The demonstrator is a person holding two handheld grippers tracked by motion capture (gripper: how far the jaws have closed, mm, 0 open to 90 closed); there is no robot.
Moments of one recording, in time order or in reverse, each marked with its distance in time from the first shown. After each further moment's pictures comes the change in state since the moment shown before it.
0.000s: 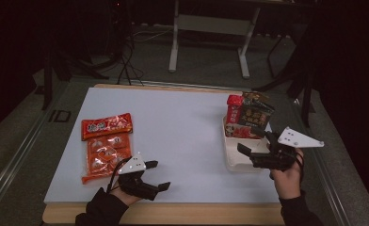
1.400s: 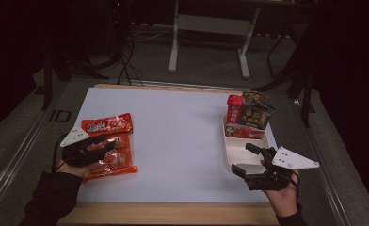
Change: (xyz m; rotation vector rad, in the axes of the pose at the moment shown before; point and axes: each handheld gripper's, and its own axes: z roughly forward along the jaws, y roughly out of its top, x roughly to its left) left arm 0.093 0.010 -0.113 -0.034 0.424 -0.091; right arm 0.039 -0.023 -0.010 0.013 0.047 -0.018
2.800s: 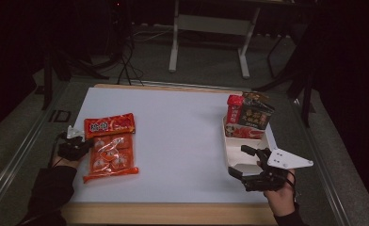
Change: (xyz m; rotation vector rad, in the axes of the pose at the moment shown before) left arm 0.078 -0.056 0.048 0.244 0.283 -0.093; right arm 0.001 -0.005 0.008 0.030 0.045 -0.010
